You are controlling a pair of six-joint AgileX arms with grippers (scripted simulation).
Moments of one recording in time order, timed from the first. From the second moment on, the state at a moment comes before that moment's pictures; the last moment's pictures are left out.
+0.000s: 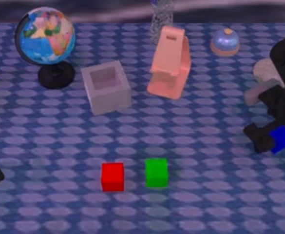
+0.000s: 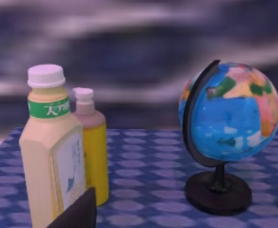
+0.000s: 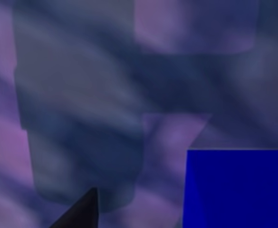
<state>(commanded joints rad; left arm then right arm) 0.02 0.00 0.00 0.00 0.00 0.00 0.15 2.11 1.30 -0.76 0.00 -0.38</state>
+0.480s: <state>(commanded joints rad) 0.02 0.00 0.00 0.00 0.00 0.00 0.15 2.11 1.30 -0.76 0.00 -0.38</state>
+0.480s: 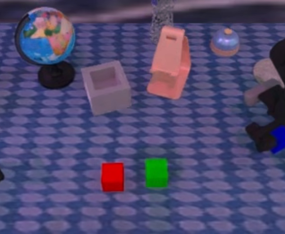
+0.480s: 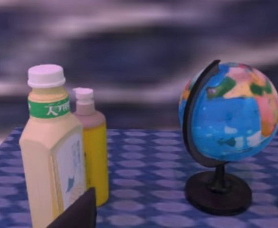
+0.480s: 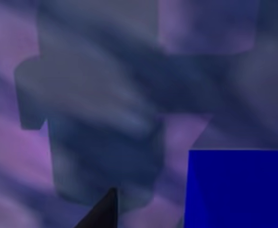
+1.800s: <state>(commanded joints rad) 0.02 0.00 0.00 0.00 0.00 0.00 0.15 2.04 1.39 -0.92 0.00 -0.38</state>
